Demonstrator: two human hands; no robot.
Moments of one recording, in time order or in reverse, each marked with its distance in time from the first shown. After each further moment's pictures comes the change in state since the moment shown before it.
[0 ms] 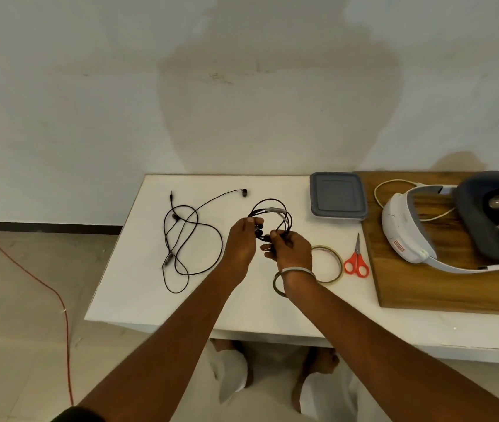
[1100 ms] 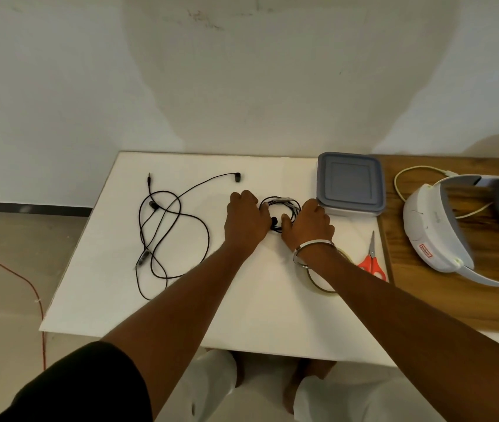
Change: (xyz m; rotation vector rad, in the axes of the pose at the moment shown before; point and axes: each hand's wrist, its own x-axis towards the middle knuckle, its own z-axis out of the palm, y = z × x) left_hand 0.096 -0.034 0.036 0.679 0.102 0.174; right_hand 0.107 0.015 -0.015 -1.234 0.081 -0.170
